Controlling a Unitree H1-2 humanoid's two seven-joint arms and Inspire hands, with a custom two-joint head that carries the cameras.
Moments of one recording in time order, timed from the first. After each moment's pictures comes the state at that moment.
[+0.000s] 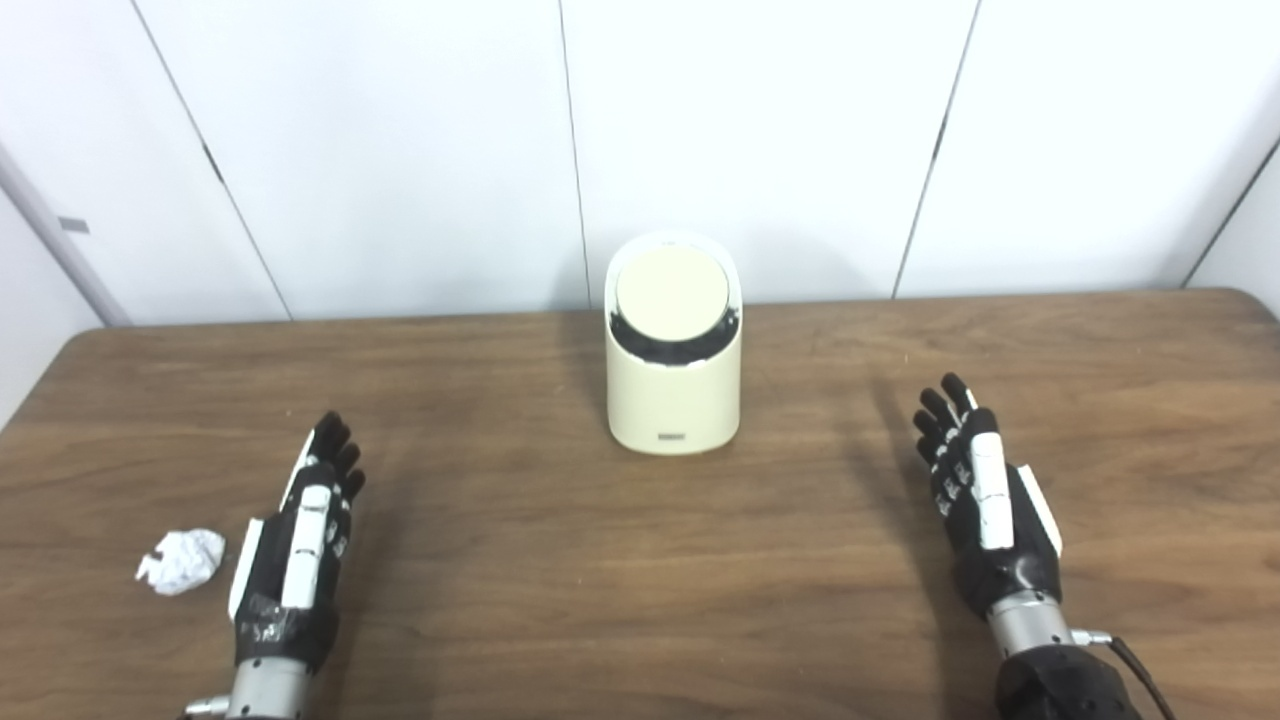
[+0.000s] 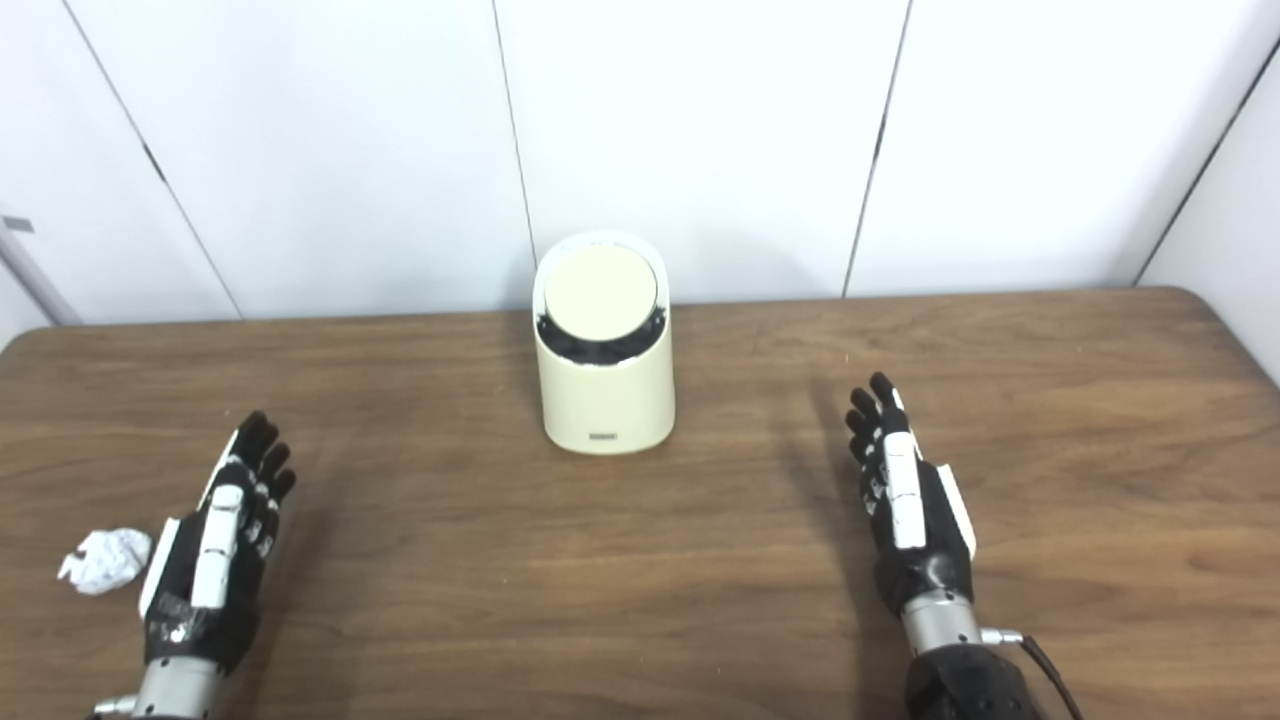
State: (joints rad) left arm 0.05 0.13 0.18 -0.05 -0.25 -0.11 -0.11; right arm -0.08 -0.07 -0.10 -0.12 0.14 0.11 0.02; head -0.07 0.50
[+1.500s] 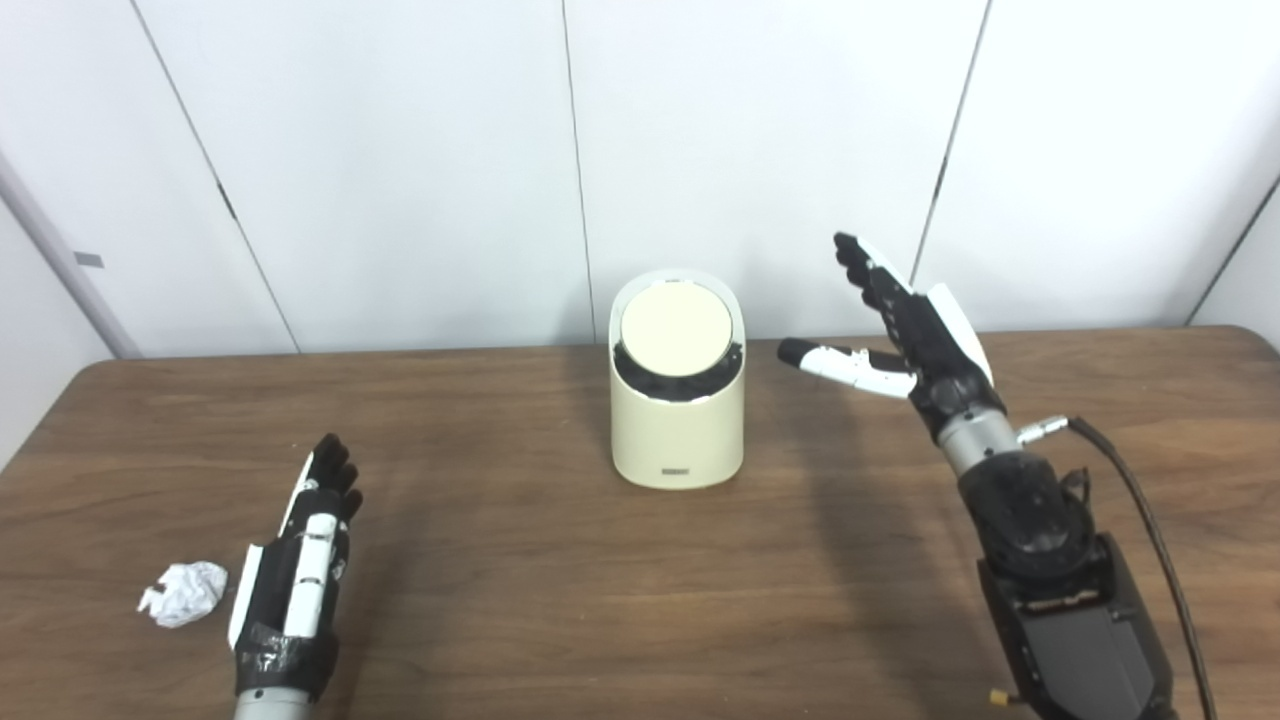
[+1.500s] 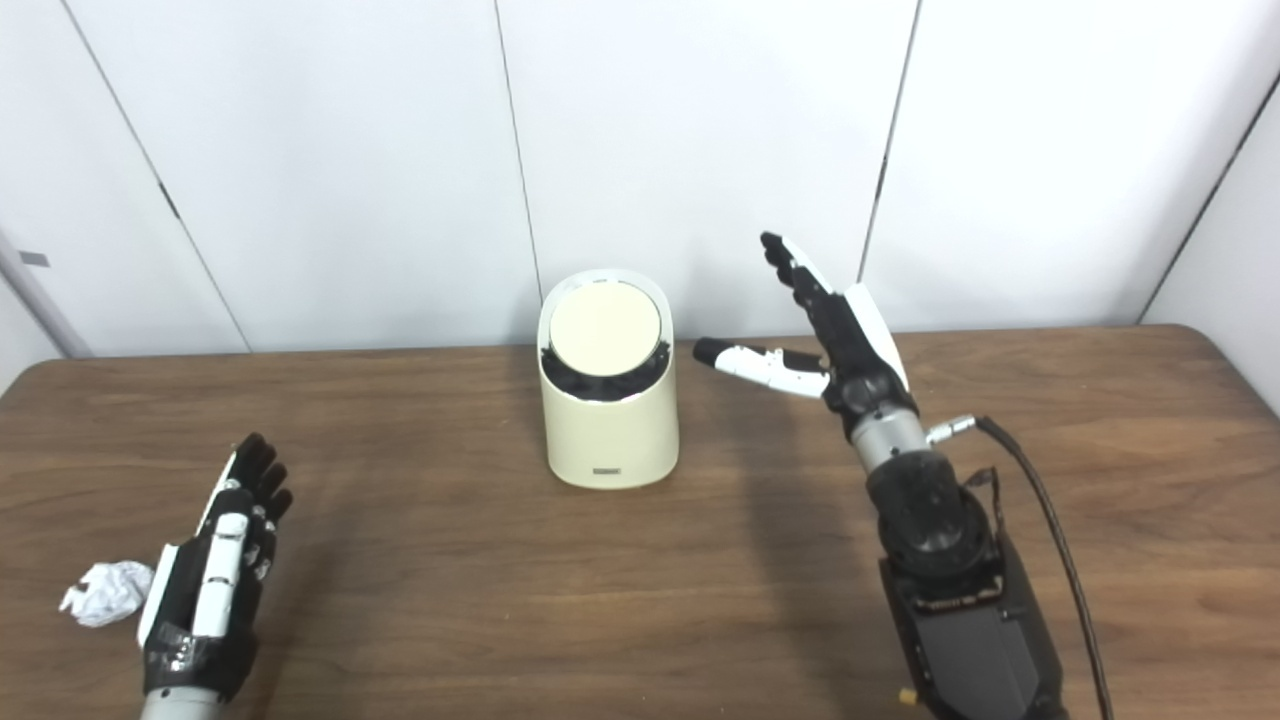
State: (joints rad) left arm 0.03 0.13 0.16 -0.02 -0.22 -0.18 -0.08; right arm -0.47 -0.22 0.06 -0.09 -0.27 0.31 0.06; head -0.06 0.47
